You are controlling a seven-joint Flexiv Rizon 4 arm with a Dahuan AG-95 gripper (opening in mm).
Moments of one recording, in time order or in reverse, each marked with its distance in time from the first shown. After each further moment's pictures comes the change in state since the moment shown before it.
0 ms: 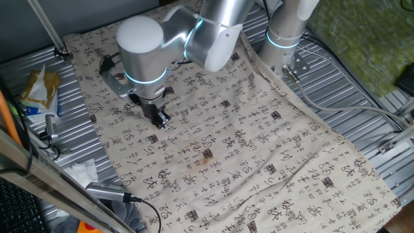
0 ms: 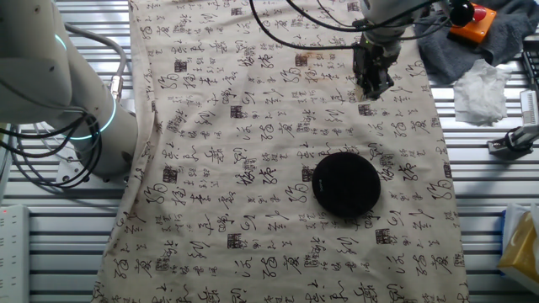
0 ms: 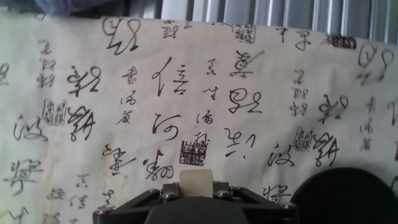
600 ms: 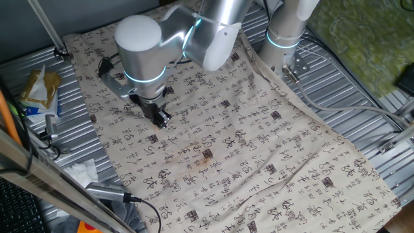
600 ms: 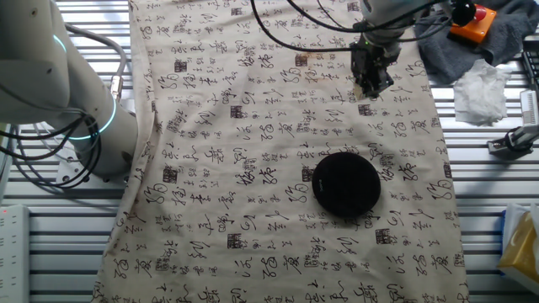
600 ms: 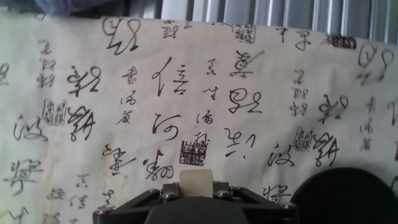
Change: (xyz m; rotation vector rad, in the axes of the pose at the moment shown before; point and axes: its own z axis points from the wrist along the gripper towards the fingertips) arm 0.001 0.018 0.003 -0.047 -0.006 0.005
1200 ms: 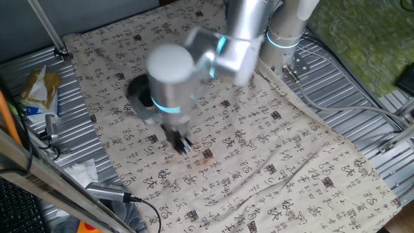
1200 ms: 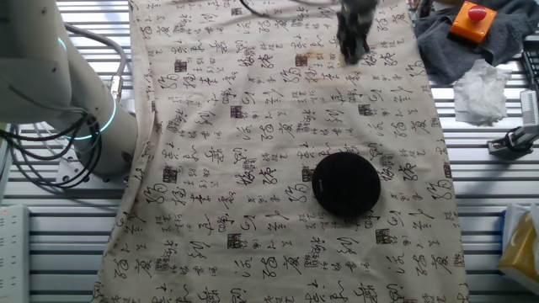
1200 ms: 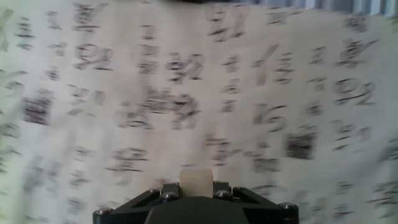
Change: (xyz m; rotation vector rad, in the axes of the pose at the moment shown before) arm -0.011 0.112 0.017 0.005 -0.018 0.158
